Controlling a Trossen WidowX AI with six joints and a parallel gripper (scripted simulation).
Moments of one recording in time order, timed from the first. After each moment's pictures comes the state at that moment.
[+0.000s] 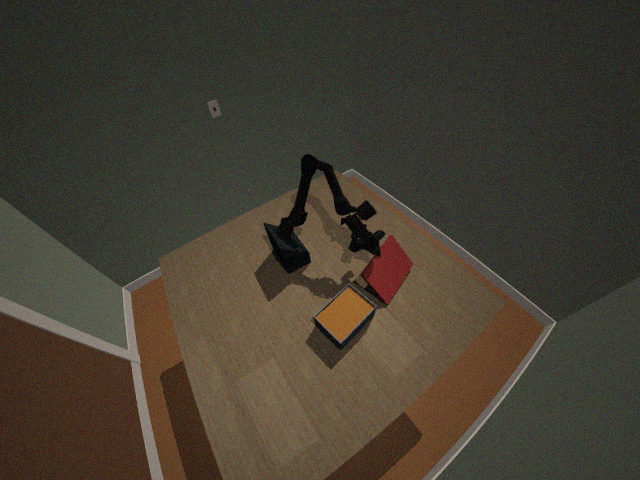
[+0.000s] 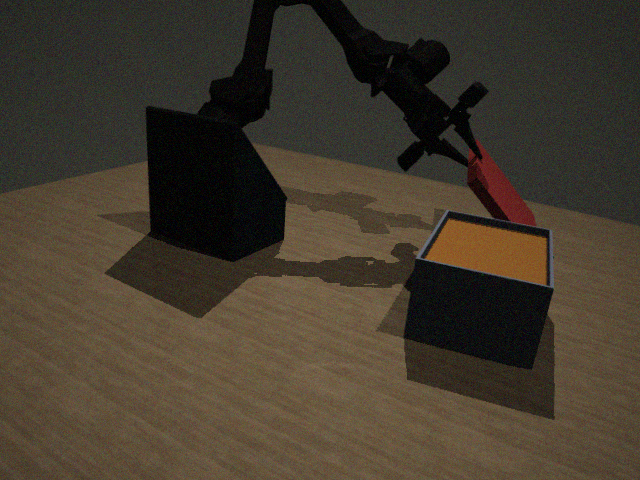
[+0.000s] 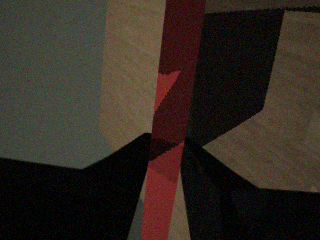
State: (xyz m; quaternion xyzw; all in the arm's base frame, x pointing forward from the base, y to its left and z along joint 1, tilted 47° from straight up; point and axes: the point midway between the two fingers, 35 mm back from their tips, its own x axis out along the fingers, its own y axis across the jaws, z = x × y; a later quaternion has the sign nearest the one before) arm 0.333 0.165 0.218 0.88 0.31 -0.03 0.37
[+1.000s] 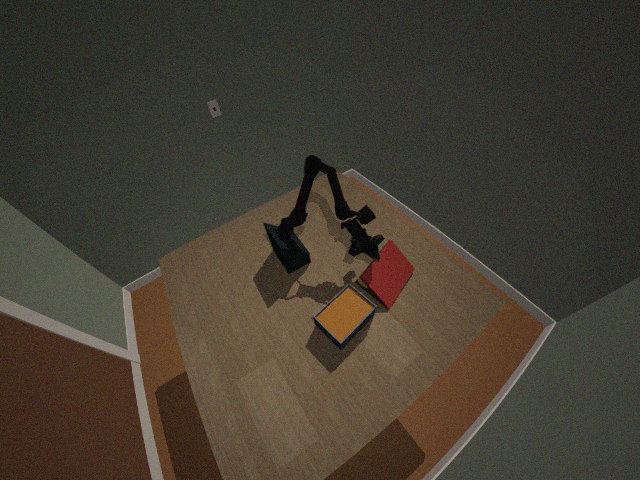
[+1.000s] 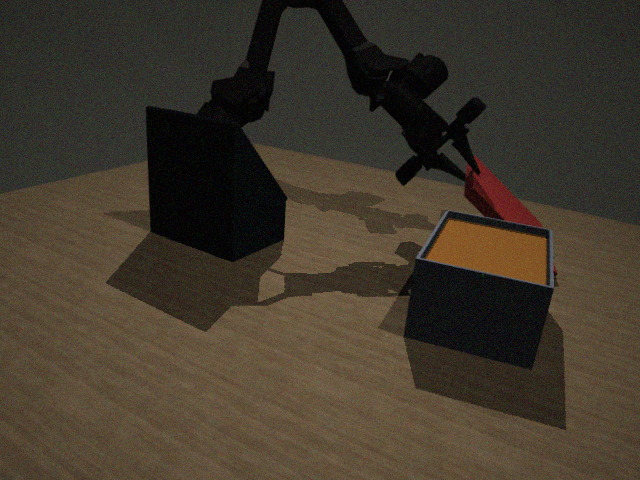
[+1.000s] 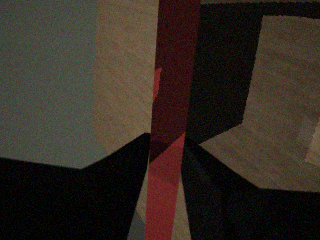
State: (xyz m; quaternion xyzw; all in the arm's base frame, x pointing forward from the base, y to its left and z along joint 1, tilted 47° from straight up) arm 0.335 0.182 0.200 0.88 0.30 -0.03 0.37
